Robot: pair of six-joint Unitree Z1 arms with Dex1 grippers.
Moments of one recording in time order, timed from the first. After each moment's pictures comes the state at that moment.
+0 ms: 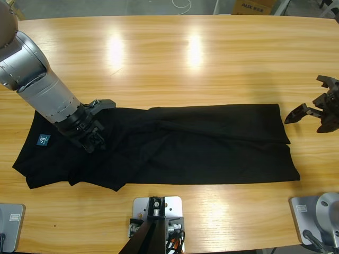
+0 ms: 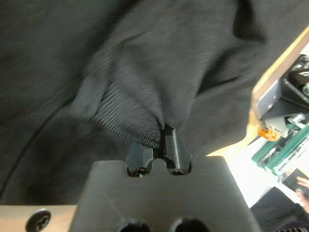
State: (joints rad) arm 0 -0.67 1.98 -1.14 0.81 -0.42 0.15; arm 1 0.00 1.66 -0.98 0.99 0.21 0.22
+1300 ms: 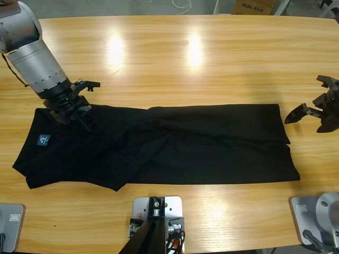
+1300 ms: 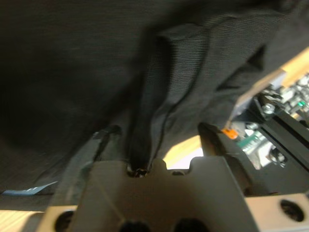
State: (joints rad) arm 0 -0.51 2.09 -1.42 1.18 -0.45 0.04; arm 1 0.00 1.66 -0.98 0.99 0.21 0.22
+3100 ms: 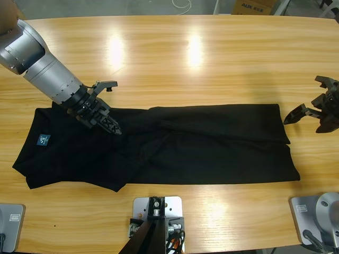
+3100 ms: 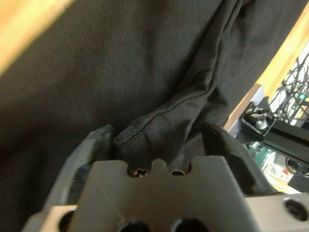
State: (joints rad) arm 0 -0.55 2.03 -1.20 0.74 -0.60 0.17; arm 1 0.01 1.67 -0.98 0.99 0.21 0.21
